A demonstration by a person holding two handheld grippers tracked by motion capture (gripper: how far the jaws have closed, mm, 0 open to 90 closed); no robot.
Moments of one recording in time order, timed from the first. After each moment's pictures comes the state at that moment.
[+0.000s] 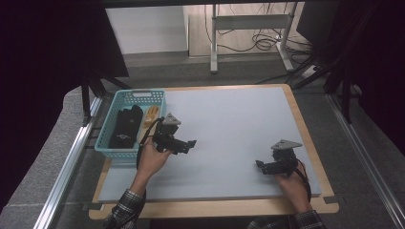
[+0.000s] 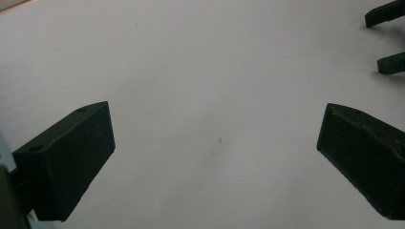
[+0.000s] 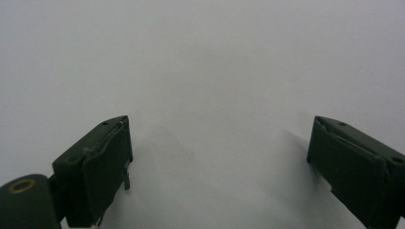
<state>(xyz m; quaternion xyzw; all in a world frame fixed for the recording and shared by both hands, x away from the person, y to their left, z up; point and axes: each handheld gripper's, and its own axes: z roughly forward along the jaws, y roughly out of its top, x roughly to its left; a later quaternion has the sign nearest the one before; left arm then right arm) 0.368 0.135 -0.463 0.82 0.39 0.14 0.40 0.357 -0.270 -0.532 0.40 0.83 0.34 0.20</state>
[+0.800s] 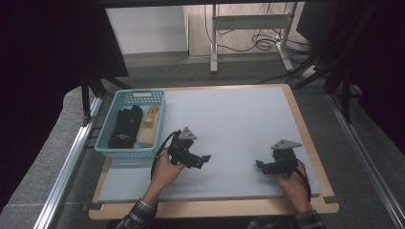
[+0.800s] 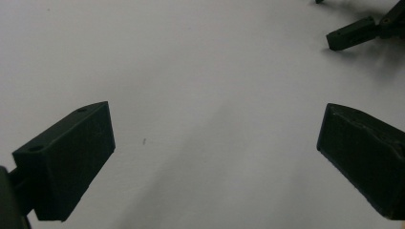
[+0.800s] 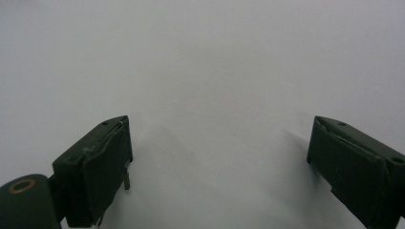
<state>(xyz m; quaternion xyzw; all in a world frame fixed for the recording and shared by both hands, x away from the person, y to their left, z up) 0.346 0.092 -0.492 0.84 0.34 0.10 0.41 0.357 -0.270 -0.532 0.40 0.83 0.34 0.20</state>
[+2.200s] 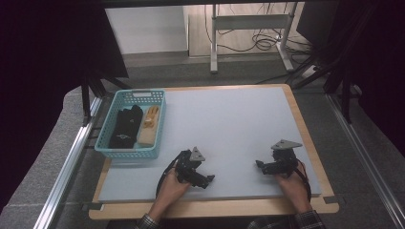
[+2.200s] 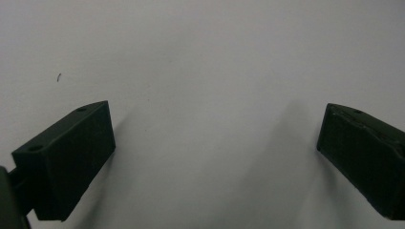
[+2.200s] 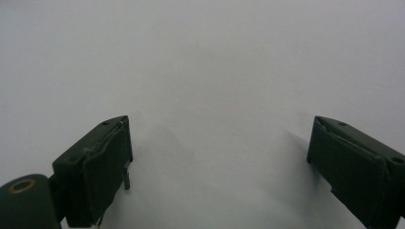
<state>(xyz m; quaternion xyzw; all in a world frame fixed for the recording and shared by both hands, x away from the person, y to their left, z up) 0.319 0.068 -0.545 0.87 0.32 0.11 0.36 0.357 -0.270 -0.532 0.40 0.83 0.34 0.20</state>
